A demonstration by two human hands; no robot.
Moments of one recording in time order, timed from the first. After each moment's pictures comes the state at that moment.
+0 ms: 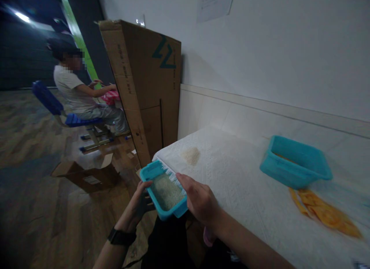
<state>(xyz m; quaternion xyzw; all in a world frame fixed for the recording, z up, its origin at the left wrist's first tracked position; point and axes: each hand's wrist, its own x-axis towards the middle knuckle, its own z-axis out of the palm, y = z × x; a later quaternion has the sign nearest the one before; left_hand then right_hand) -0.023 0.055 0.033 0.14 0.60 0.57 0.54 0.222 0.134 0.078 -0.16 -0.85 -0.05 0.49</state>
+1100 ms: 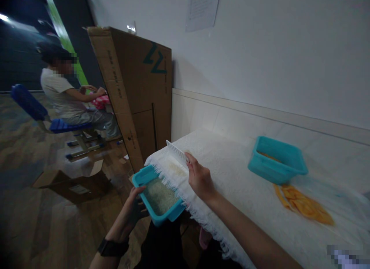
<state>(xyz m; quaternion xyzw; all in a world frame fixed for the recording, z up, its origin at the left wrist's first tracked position) -0.017 0.059 0.036 0.12 0.62 0.57 0.53 0.229 0.198 0.081 -0.30 -0.79 -0.06 0.53</state>
